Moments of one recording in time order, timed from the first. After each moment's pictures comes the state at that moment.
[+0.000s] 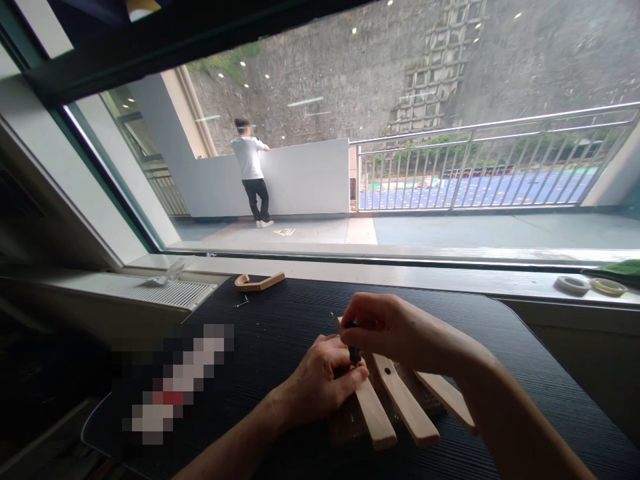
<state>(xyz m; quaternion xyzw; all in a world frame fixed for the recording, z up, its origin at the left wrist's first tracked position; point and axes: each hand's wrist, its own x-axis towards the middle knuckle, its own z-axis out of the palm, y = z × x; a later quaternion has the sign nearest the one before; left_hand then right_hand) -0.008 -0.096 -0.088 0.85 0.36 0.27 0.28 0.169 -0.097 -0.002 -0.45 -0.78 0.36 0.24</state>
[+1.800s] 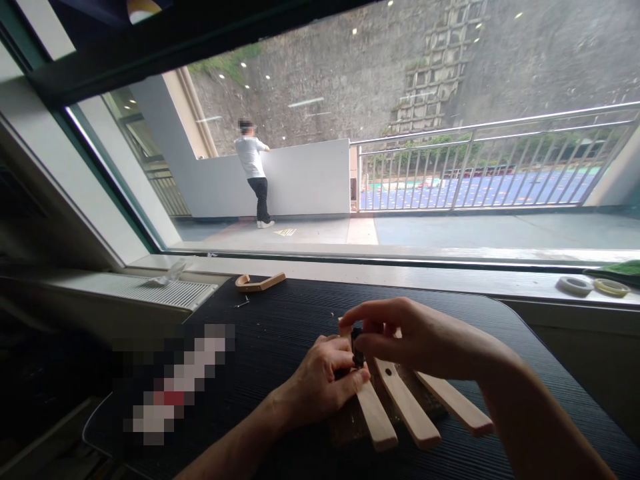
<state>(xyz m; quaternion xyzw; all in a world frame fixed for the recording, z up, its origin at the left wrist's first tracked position) -0.009 -0.095 -0.088 0.86 0.34 0.27 0.26 0.180 -0.104 0.012 -0.42 -0.80 0.38 0.19</state>
